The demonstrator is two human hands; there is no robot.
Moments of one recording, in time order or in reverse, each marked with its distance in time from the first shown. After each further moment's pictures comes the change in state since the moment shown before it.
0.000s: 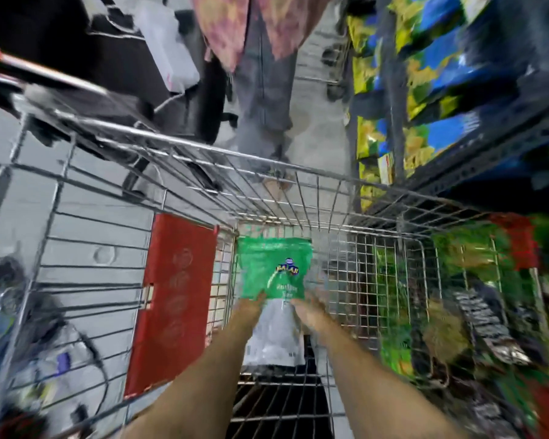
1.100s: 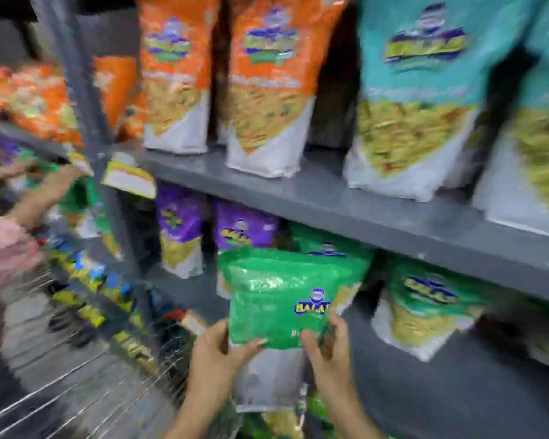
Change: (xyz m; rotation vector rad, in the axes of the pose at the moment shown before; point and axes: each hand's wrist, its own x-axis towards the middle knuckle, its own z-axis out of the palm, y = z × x) left_hand -0.458 -0.006 0.098 0.205 -0.780 1.489; right_hand -0.482 0.196 -0.167 0.986 1.138 -1.013
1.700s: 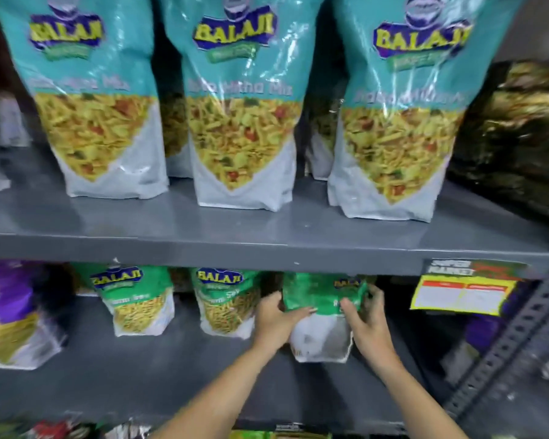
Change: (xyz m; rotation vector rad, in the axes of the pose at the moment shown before) left_hand -0.058 0.031 0.413 -0.016 -0.630 -0.015; right_hand -0.010 -0.028 -0.392 -0.293 0.530 -0.118
